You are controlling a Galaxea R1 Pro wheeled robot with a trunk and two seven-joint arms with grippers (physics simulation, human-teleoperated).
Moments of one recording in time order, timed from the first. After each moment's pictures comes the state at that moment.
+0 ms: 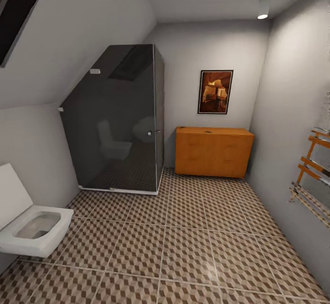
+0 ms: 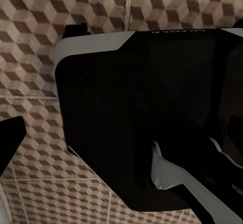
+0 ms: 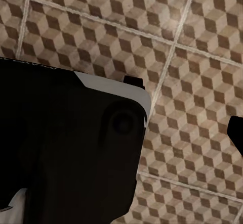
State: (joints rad) left arm -0.23 -0.06 -0.22 -0.27 0.24 0.60 0.05; right arm -0.19 0.00 -0.03 0.03 0.22 -0.05 0.04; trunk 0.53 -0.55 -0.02
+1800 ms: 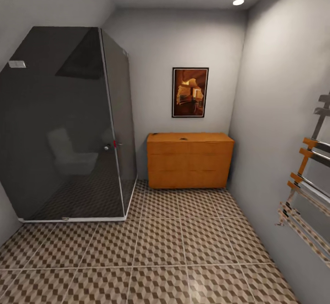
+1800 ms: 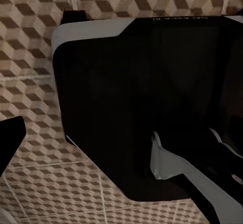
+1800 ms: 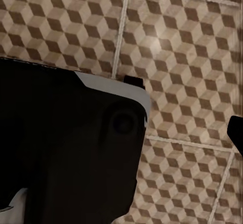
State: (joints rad) left arm -0.23 -0.06 -0.22 -0.24 0.25 0.61 0.04; right arm -0.19 0.00 -0.03 0.03 0.22 -0.05 0.04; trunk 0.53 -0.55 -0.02
